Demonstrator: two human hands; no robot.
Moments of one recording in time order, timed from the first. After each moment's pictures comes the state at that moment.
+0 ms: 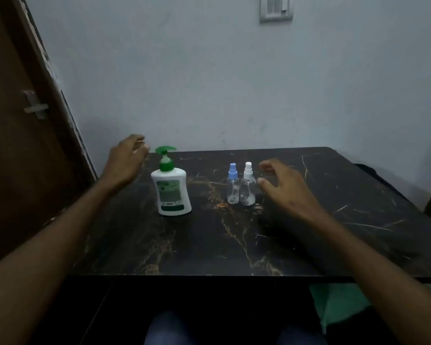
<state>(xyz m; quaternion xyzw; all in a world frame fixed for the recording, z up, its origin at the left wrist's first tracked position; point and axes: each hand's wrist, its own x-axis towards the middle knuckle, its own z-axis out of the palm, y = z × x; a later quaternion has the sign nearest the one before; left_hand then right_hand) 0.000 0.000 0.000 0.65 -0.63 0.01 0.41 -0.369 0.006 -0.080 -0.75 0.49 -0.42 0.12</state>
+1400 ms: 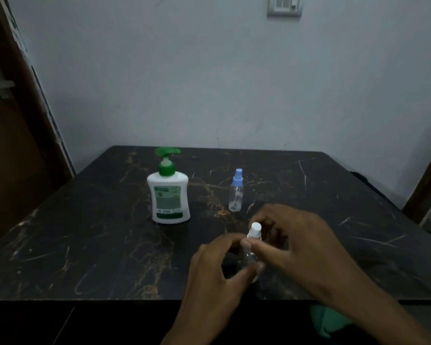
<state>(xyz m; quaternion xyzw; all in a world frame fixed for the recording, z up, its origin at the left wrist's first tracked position) -0.157 0.134 -0.109 0.50 -0.70 -0.23 0.47 -0.333 0.123 -0.038 -0.82 0.48 -0.32 0.07</state>
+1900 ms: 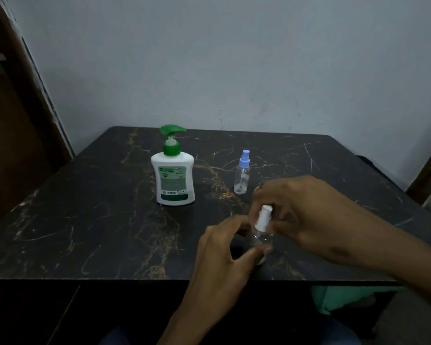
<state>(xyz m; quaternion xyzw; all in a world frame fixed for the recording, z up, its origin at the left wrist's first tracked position) -0.153 0.132 -0.118 0.49 -0.69 -0.26 0.47 -0.325 0.117 0.005 -0.88 0.45 -0.13 0.07</state>
